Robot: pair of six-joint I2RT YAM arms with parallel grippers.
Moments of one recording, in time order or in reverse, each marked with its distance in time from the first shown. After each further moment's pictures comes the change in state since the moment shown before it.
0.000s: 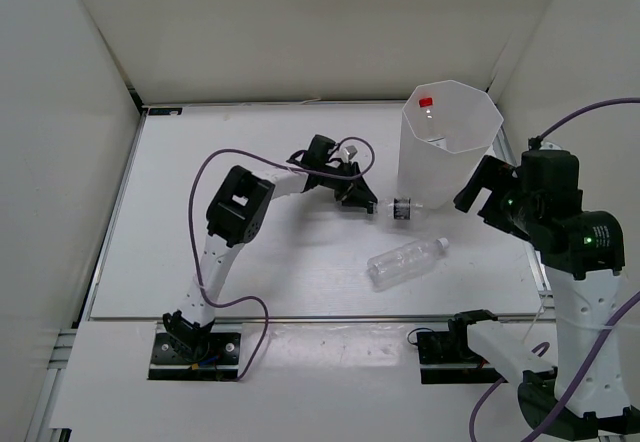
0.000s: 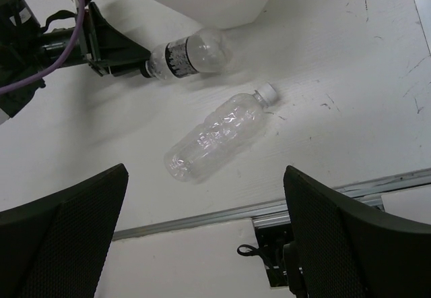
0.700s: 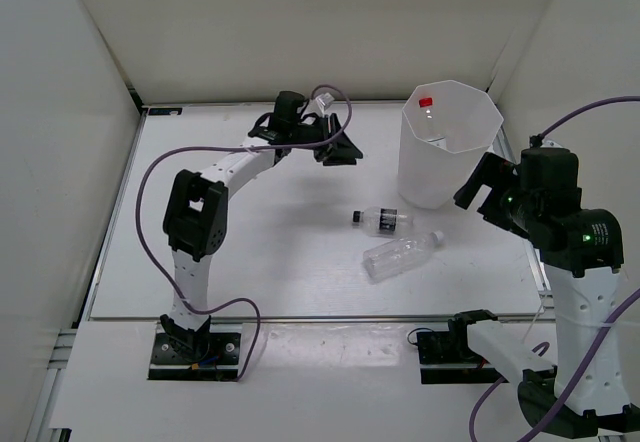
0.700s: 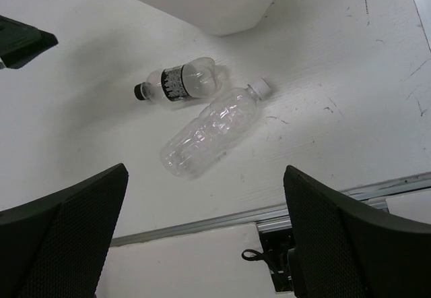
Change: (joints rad) left arm 0.118 -0.391 -0.055 -0.098 -0.016 0.083; right arm 0.000 0.005 0.000 0.023 0.009 0.018
